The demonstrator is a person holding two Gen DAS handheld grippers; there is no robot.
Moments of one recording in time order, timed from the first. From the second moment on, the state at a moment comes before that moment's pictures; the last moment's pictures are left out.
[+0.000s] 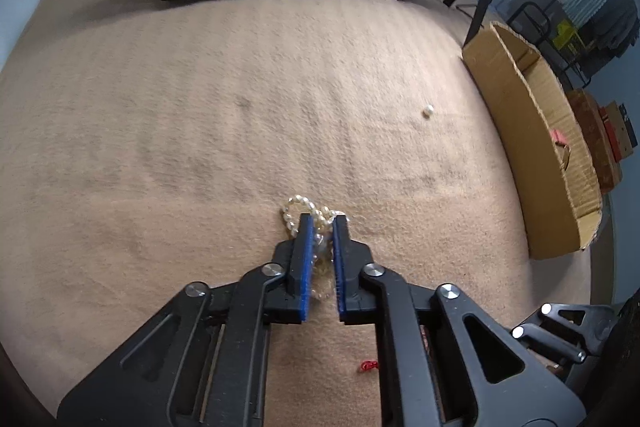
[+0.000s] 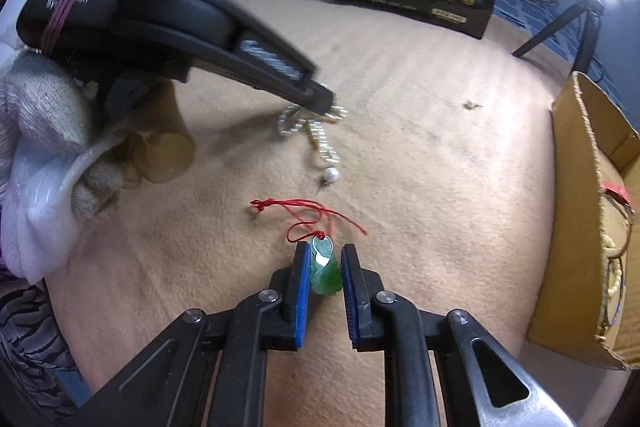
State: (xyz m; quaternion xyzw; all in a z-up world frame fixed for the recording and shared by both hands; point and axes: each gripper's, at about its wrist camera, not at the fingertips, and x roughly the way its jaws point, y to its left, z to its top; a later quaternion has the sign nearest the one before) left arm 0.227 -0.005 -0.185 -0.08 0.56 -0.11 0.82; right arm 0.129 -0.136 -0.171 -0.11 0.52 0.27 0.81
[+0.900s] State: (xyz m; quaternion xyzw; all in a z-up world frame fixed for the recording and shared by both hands) left arm 0.215 0.001 -0.087 -0.15 0.46 -0.15 0.86; right arm 0.150 -0.205 -0.090 -0.04 0.44 0.21 0.87
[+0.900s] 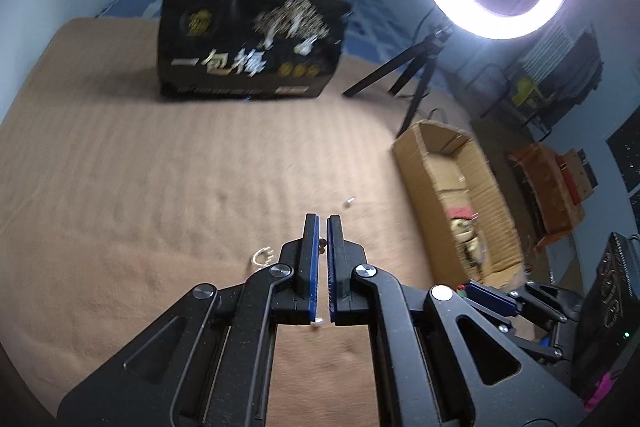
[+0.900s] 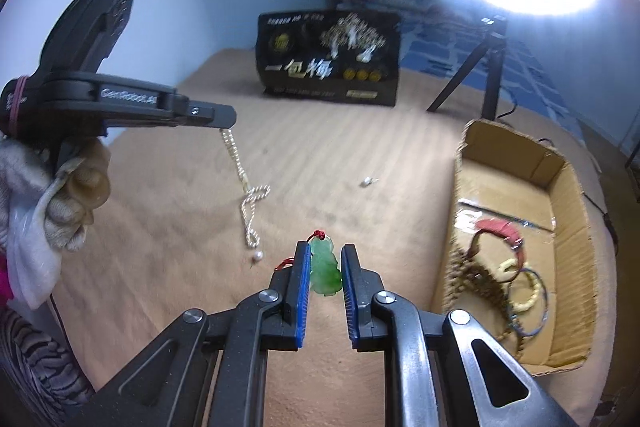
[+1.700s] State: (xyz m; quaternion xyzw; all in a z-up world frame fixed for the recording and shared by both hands) left arm 0.238 -0.076 0.008 -0.16 0.38 -0.24 0.88; right arm 0.173 -0.315 -0.030 0.04 0.36 0.11 0.93
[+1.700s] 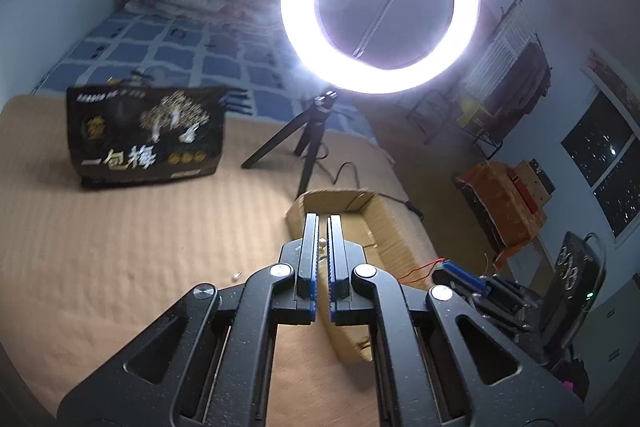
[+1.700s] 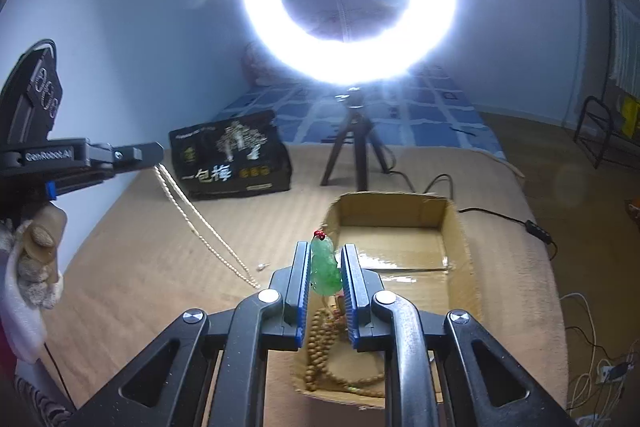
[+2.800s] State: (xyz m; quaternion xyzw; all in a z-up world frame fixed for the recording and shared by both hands) left arm 0.313 -0.210 -0.030 -0.11 0.41 -0.28 0.86; right arm 0.220 -0.384 -0.079 0.05 0.39 0.05 0.92
